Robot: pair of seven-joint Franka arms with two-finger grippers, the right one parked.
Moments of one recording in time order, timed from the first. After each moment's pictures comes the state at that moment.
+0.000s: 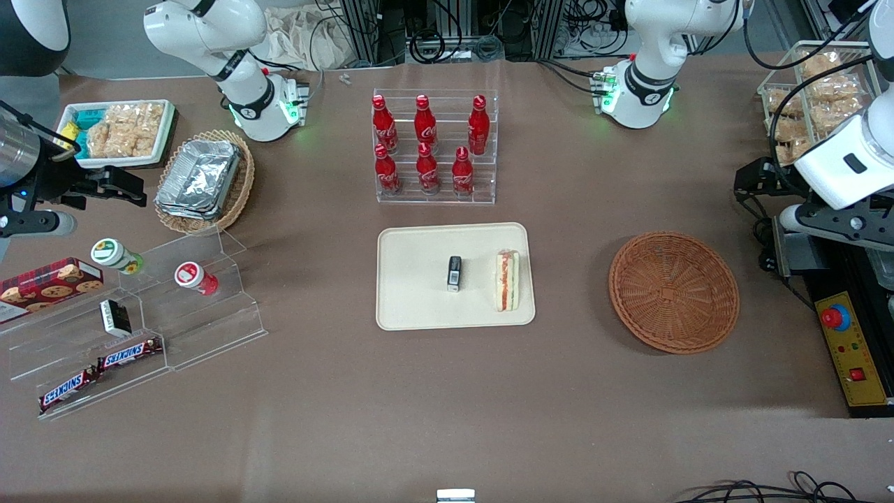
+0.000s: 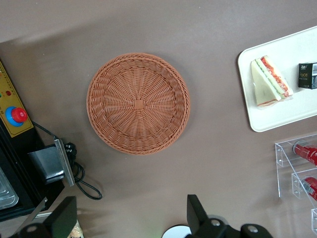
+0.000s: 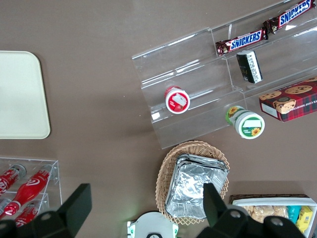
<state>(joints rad) -0.15 0.13 0.06 -1.38 0.00 1.41 0.18</state>
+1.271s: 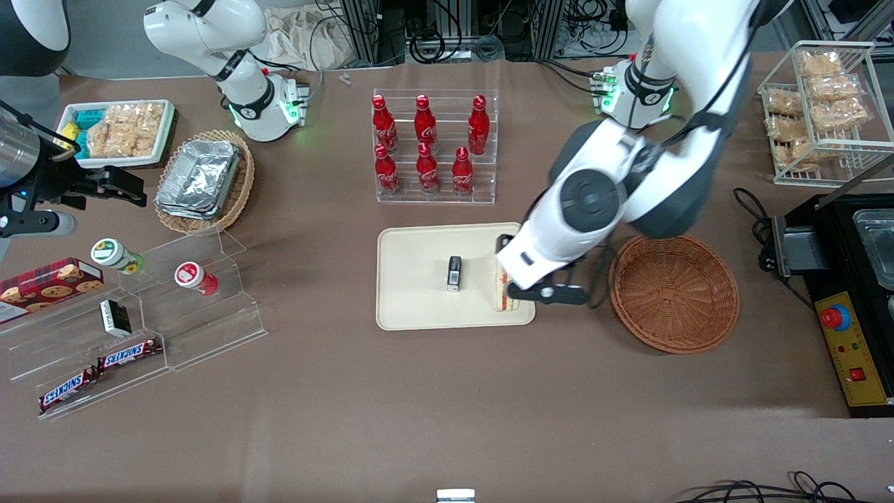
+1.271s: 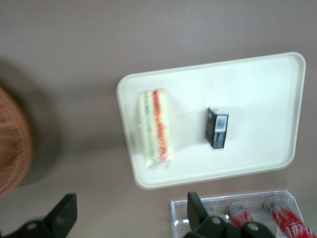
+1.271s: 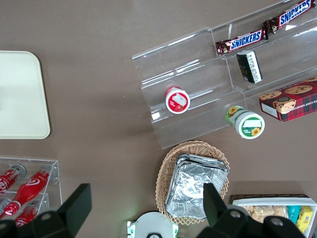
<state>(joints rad) -0.36 0.56 -0.30 -1.34 0.04 1.76 -0.53</state>
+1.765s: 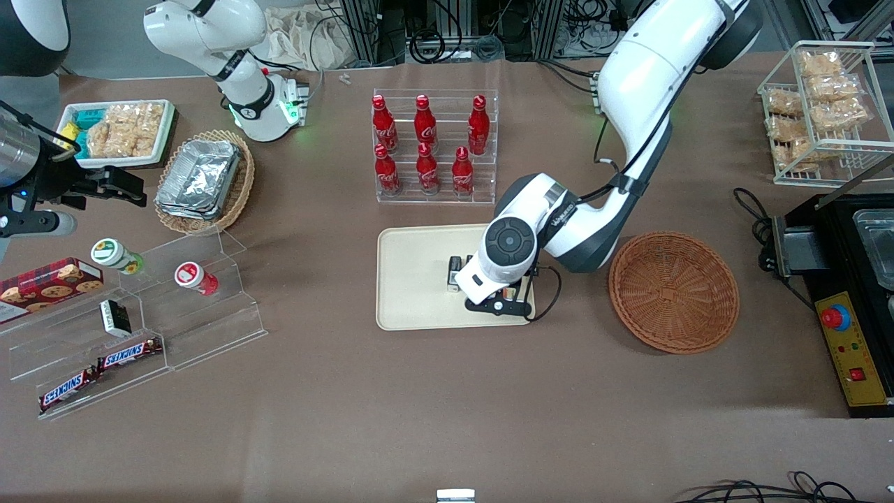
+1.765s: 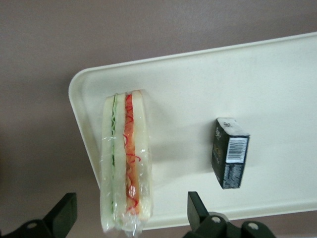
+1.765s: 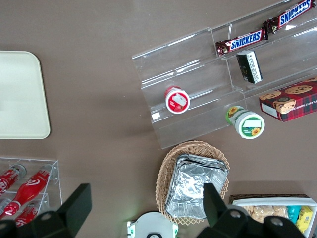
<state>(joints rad) -0.41 0.71 -0.30 -1.42 0.10 1.93 -0.58</state>
